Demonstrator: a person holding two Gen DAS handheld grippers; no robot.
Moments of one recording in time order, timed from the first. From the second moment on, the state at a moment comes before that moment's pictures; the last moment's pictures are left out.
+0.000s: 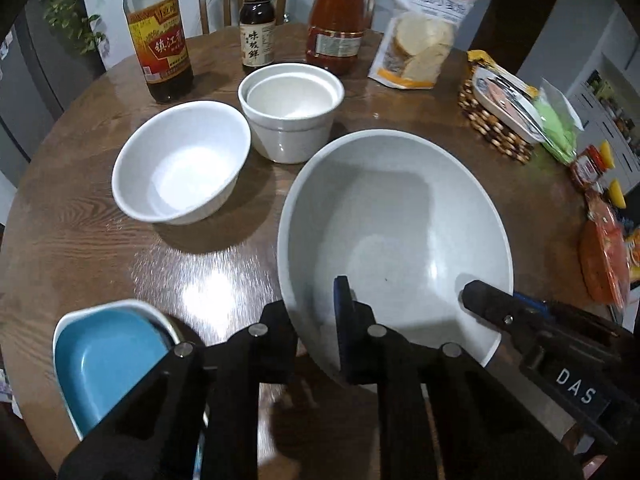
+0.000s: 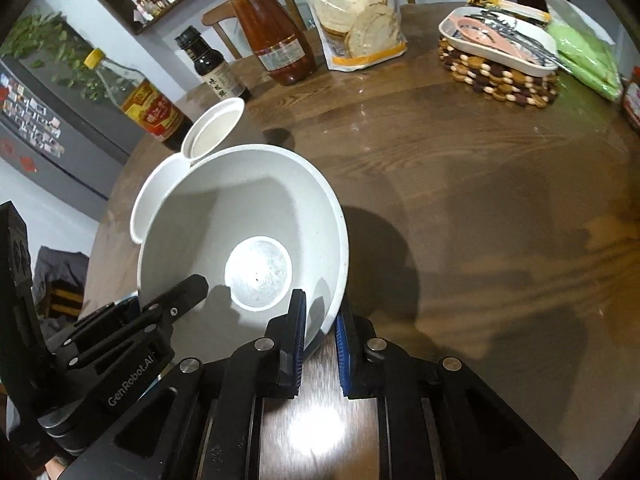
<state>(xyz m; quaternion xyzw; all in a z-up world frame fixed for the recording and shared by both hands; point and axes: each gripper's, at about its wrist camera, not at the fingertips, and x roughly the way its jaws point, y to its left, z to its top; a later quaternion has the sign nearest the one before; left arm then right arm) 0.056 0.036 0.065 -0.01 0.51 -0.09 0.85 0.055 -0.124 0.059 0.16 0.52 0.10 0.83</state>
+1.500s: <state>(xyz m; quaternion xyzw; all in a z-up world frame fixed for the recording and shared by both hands) 0.000 0.045 0.038 0.00 0.54 -0.08 0.83 -0.008 -0.111 0.044 0.15 0.55 0.10 0.82</state>
